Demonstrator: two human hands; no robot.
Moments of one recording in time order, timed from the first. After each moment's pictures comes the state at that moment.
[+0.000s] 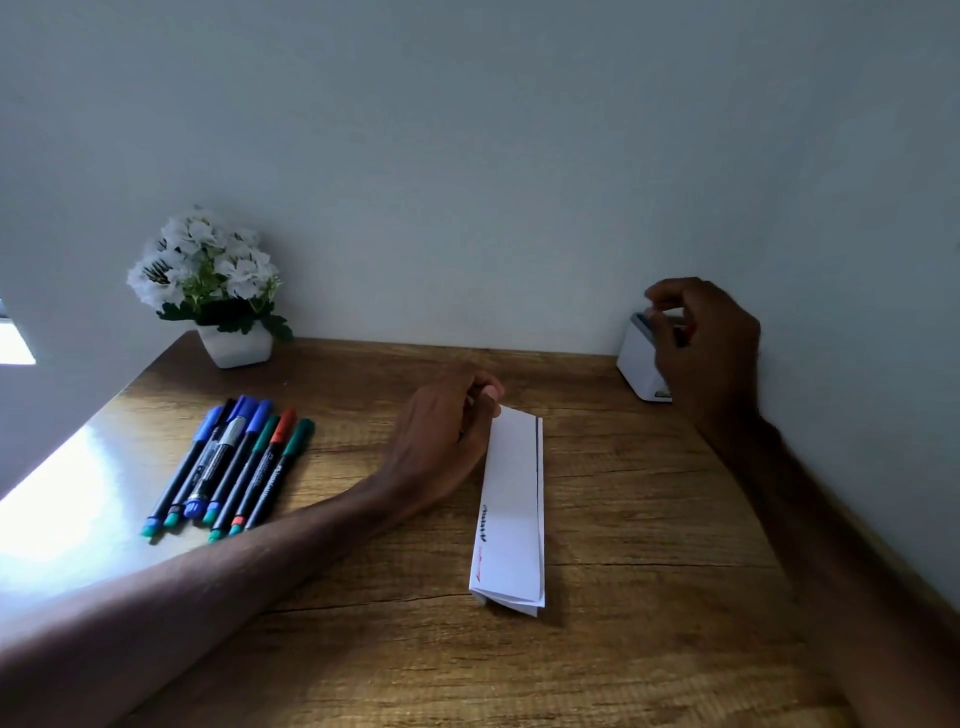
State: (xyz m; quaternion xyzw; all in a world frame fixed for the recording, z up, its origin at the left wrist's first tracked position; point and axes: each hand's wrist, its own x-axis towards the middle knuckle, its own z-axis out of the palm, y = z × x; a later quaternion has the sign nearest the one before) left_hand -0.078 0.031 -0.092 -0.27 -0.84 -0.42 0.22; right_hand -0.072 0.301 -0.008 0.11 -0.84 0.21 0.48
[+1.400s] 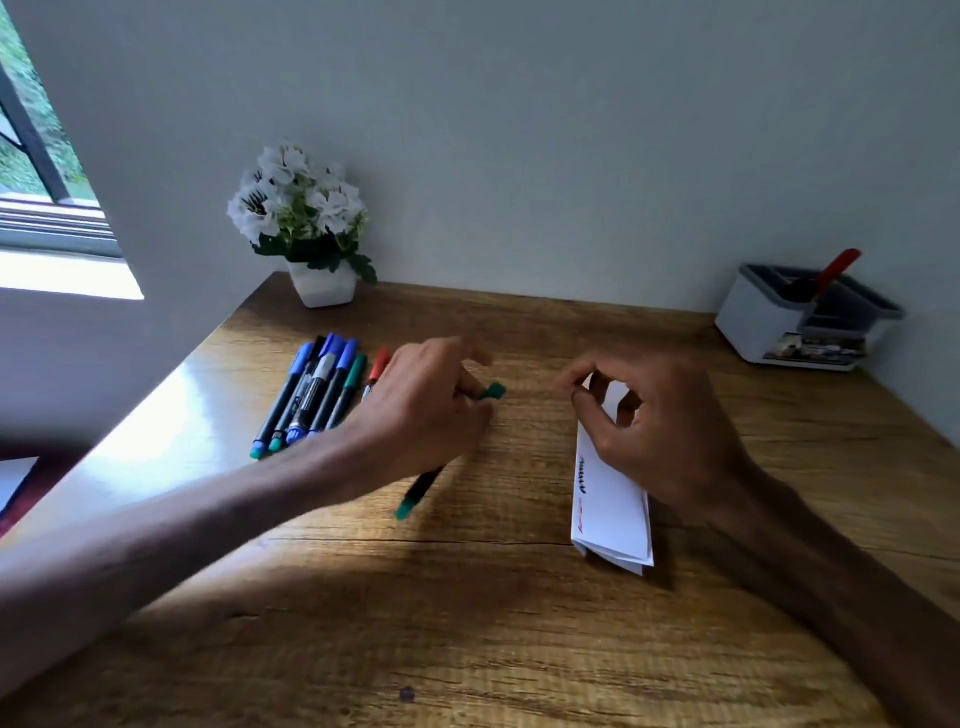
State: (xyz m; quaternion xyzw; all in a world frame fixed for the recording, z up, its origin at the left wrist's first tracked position) left_hand -0.026 -0.057 -0.061 -0.16 -0.93 -0.33 0.07; right_hand -0.007 0.171 -0.056 0.26 -0.90 0.24 0.25
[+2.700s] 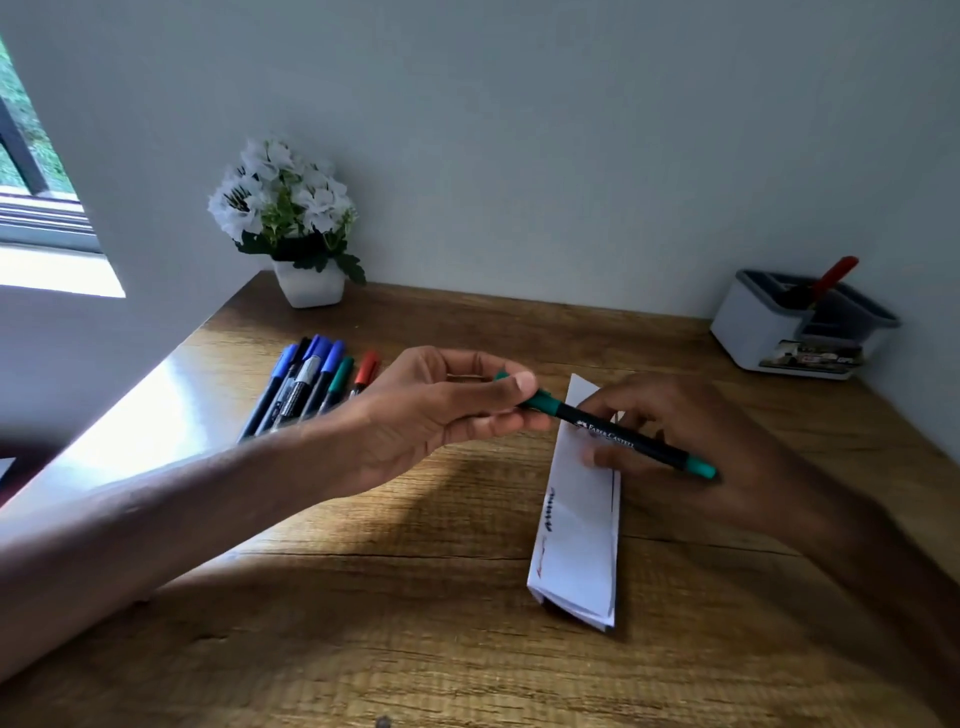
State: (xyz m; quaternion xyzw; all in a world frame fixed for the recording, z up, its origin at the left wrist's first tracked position) left_hand -0.021 -0.050 -0.052 -0.13 -0.59 -0.76 -0.23; right_hand 0.000 0.208 -0.037 0.25 -0.95 0.20 0.01
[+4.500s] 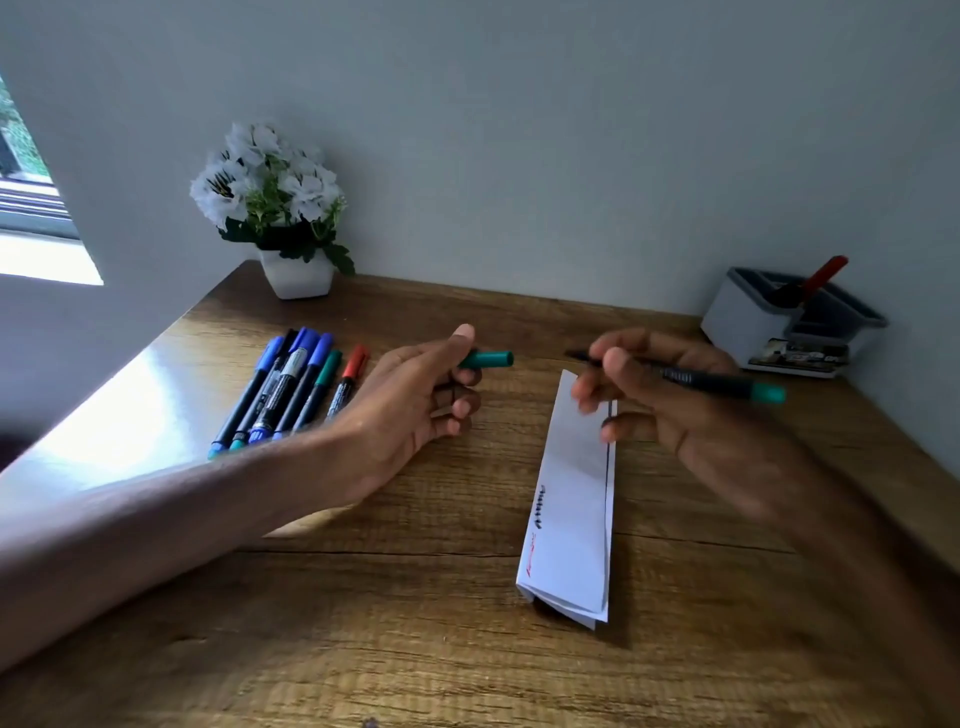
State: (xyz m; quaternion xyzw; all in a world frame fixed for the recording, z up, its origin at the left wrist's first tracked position) left_hand -0.032 -0.046 -0.069 -0.03 -0.57 -0.80 -0.17; right_hand -0.003 0.199 -0.032 0.14 -0.74 0.66 -0.04
